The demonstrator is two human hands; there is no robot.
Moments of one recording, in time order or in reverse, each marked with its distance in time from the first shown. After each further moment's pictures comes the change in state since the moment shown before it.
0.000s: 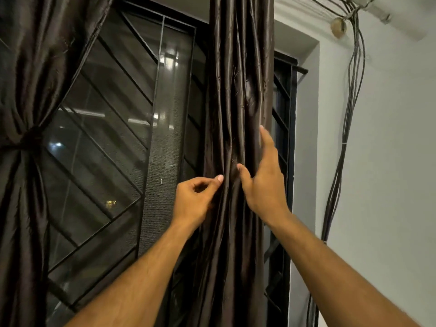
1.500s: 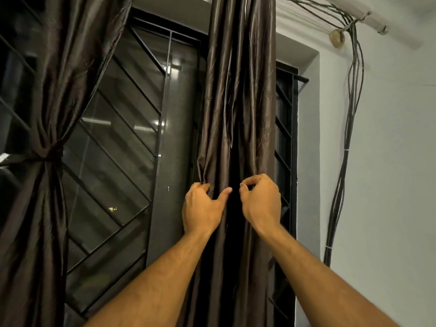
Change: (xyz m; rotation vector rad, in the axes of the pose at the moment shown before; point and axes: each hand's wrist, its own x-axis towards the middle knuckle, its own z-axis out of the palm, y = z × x) left_hand 0.014 -0.016 0.003 0.623 0.228 0.111; right_hand -0.008 0.004 0.036 -0.212 0.045 0.381
